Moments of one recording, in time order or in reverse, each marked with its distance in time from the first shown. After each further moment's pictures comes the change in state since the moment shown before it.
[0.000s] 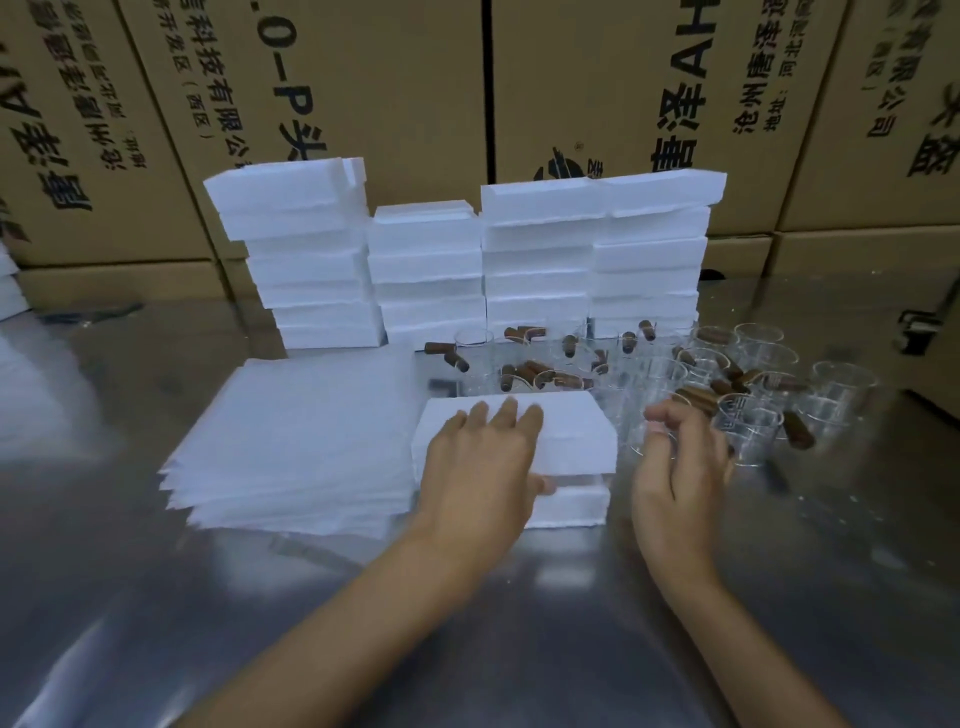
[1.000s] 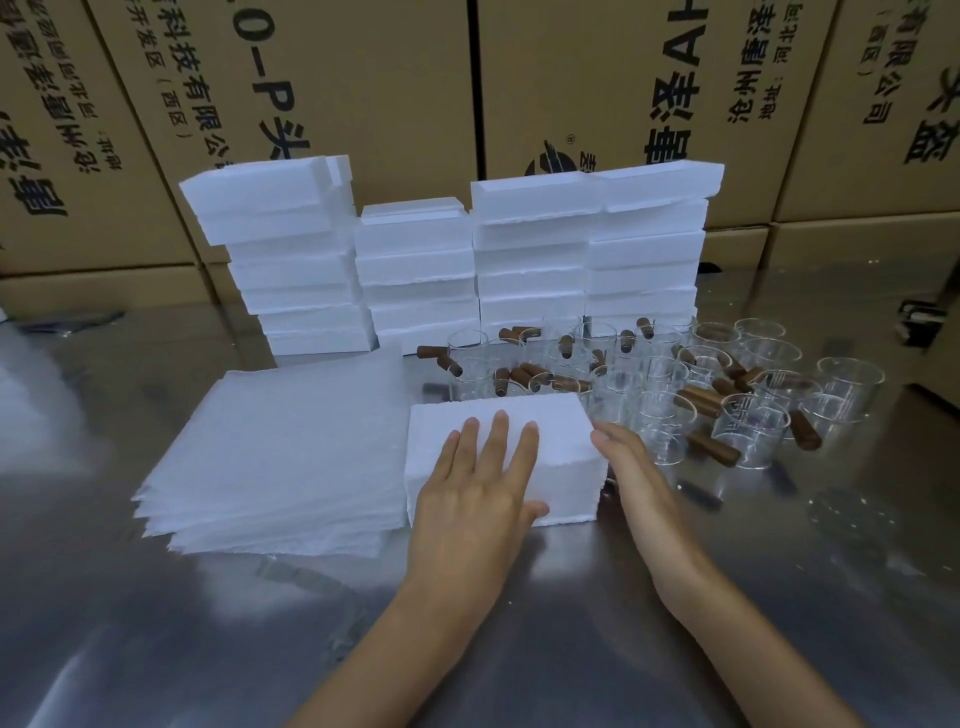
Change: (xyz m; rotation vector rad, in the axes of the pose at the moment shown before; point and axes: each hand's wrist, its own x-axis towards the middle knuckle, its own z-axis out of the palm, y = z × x) left_hand -0.014 -0.005 0.035 0.151 0.157 0.019; right_hand 0.001 -0.008 0.006 0.319 -0.562 0.547
